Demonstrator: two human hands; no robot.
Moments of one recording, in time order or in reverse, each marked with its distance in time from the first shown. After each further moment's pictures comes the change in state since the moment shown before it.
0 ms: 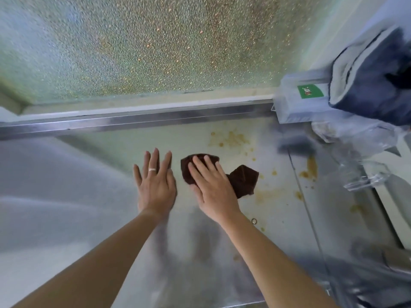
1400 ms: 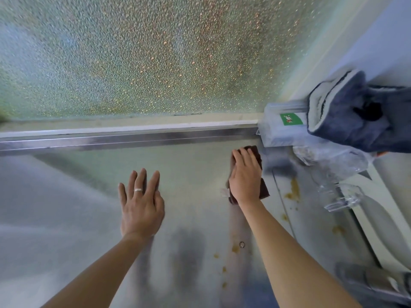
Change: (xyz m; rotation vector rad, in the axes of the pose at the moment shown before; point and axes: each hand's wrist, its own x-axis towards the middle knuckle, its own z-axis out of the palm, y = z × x) left_hand 0.002 -0.005 0.002 0.010 0.007 0.048; right_hand 0.035 0.107 -0.045 -0.103 0.287 0.497
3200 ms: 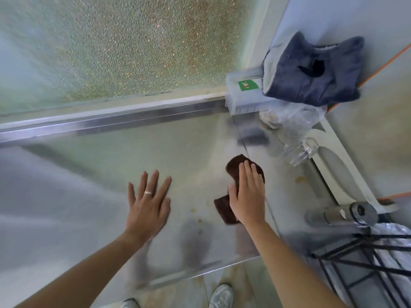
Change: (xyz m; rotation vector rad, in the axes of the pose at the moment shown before) left_hand -0.097 0.035 0.005 0.138 -0.085 0.341; right_hand -0.163 0.068 -0.059 0.029 -0.130 0.116
